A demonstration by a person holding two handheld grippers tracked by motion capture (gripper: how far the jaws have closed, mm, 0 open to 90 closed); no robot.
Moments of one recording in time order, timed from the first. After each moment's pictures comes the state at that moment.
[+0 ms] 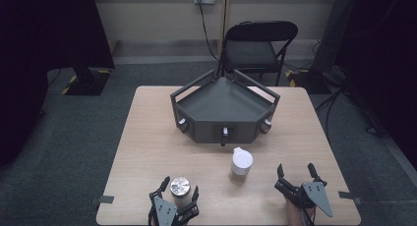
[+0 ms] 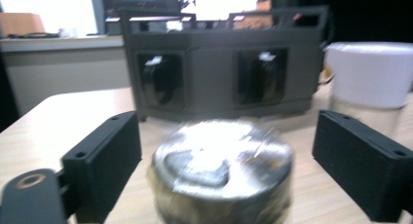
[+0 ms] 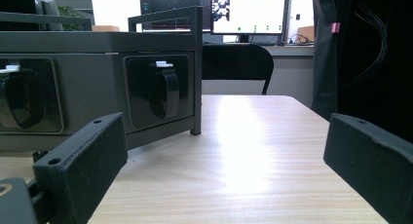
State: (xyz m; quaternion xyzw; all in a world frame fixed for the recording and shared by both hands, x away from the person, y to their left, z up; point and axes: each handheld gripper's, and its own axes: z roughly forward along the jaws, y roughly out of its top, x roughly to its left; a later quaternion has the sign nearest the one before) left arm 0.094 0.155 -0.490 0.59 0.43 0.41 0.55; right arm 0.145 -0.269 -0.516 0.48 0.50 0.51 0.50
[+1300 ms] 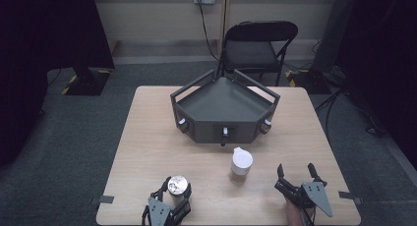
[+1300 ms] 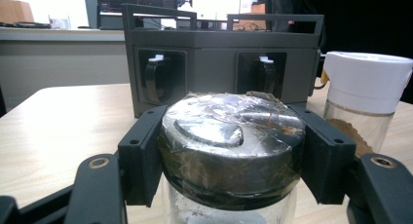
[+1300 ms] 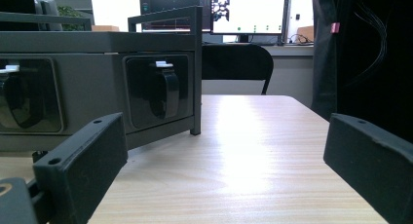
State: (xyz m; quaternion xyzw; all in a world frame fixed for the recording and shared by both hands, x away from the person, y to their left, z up) left arm 0.092 0.175 -0.488 0.58 0.42 0.39 0.57; right arm 0.145 -0.269 -0.516 0.48 0.50 0.51 0.50
